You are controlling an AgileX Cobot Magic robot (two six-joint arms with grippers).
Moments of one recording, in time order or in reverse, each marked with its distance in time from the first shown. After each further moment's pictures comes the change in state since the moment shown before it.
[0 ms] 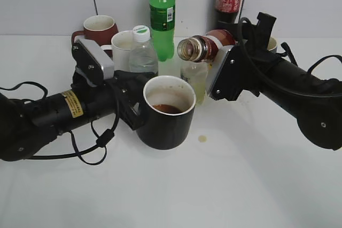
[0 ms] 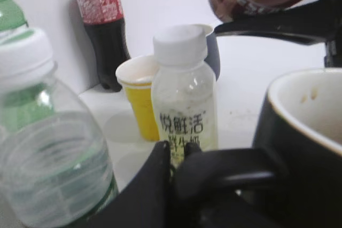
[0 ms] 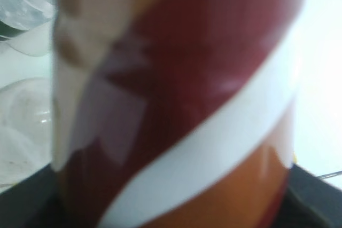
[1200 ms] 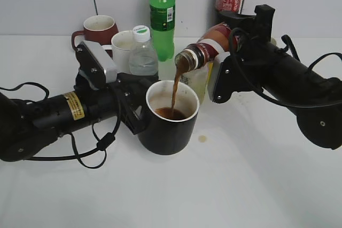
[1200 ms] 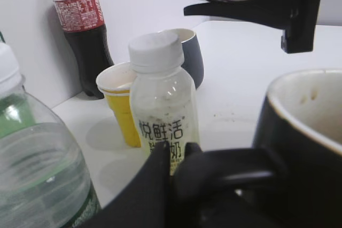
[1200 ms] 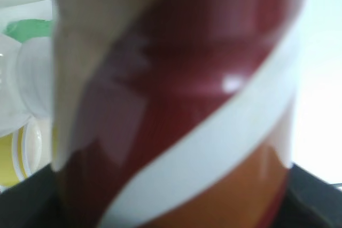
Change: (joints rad) left arm -0.008 0.000 -0.003 0.041 0.000 0.000; right arm 0.000 0.000 -0.001 0.041 -0.080 -0.319
